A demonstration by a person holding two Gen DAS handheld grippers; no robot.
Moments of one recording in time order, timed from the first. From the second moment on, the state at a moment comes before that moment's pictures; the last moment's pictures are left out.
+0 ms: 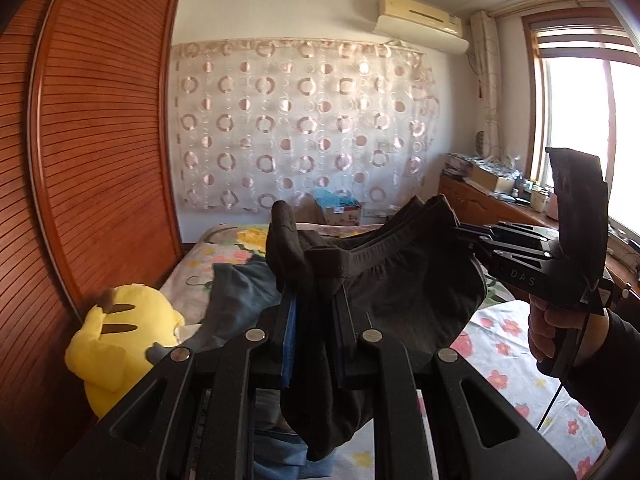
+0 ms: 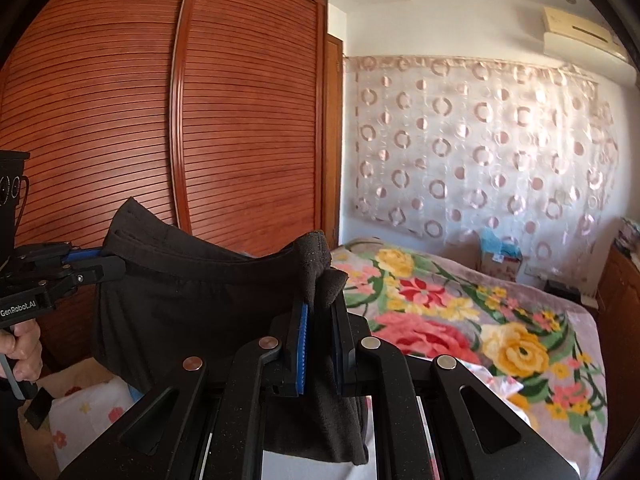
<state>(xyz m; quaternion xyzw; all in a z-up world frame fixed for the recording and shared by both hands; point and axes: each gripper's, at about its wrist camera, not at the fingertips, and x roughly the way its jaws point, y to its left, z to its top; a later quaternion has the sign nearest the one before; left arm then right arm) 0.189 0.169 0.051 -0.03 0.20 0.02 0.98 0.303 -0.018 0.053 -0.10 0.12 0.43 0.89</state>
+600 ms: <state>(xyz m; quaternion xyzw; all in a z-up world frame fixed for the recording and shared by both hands) 0.196 0.238 0.001 -0.09 0.23 0.11 0.96 0.390 0.078 0.049 -0.15 0.14 0.50 0.84</state>
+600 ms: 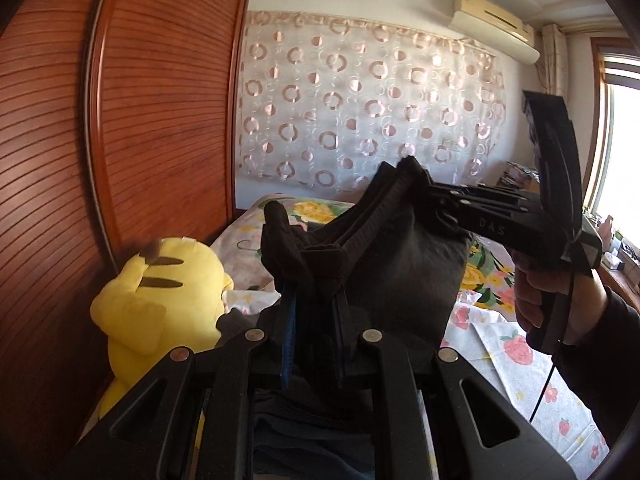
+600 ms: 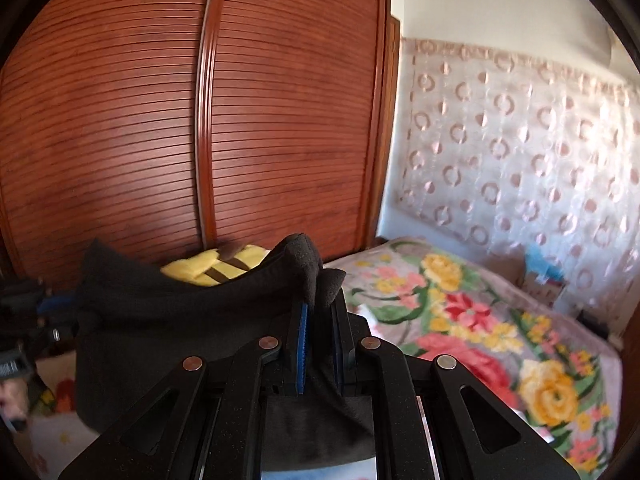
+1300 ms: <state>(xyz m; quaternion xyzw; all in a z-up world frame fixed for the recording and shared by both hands) 0.191 0.241 -0.006 -0.09 0.25 0.13 0.96 0.397 0.057 0.054 -0.14 0.18 0.53 0.82</state>
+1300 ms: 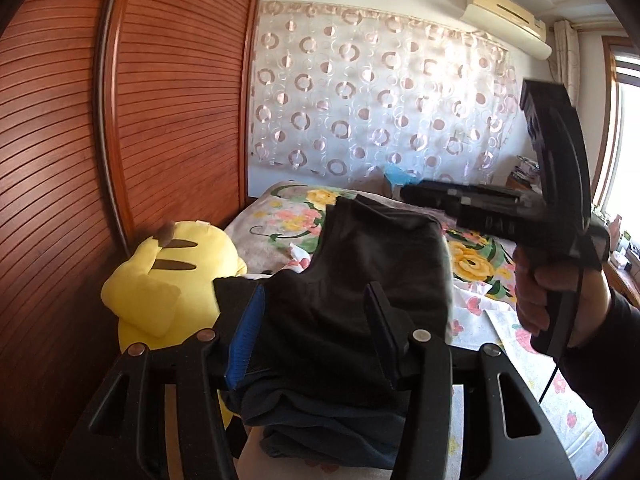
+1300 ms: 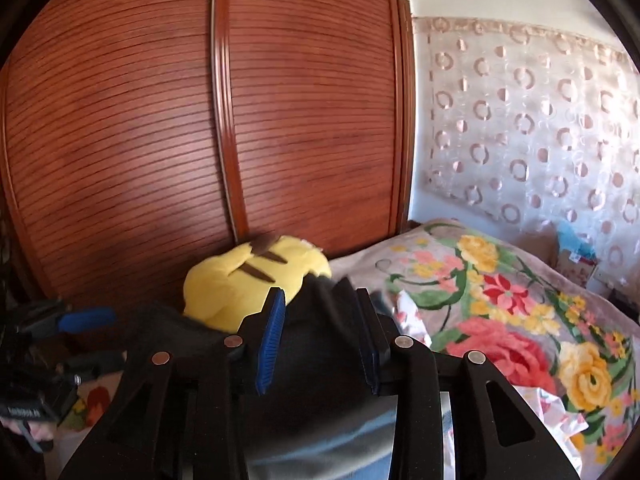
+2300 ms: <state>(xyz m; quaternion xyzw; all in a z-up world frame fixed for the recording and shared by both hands) 0.188 0.235 -0.031 -0.07 0.30 0.13 0.94 0.378 0.045 0.027 -0.11 0.23 0.48 0.84</state>
